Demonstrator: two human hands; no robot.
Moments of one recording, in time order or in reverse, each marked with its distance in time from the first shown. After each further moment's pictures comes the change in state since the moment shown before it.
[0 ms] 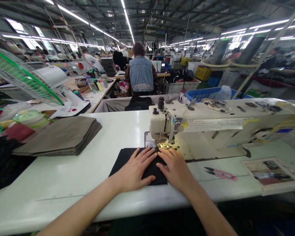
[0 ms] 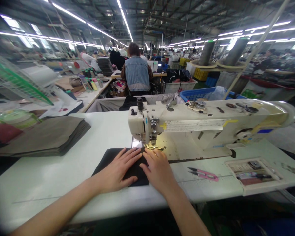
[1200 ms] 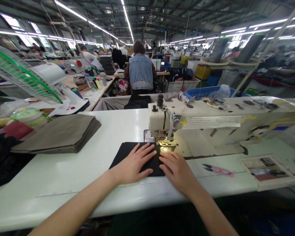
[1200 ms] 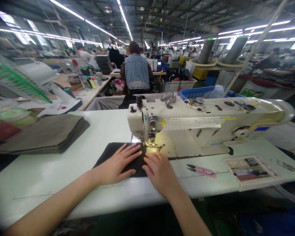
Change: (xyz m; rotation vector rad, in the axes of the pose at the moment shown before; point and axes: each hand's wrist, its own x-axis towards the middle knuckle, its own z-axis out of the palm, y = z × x) left_hand 0.003 -0.009 -0.005 0.017 -0.013 0.095; right_hand -0.022 0.004 -0.008 0.088 0.024 -0.059
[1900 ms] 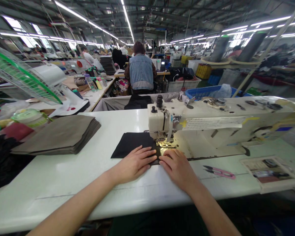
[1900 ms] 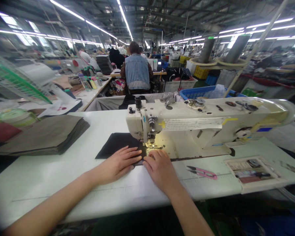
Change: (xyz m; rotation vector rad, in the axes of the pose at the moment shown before) left_hand 0.002 -0.010 0.001 0.052 0.034 0.087; right_hand 0.015 0.006 -0.002 -0.127 0.011 -0.005
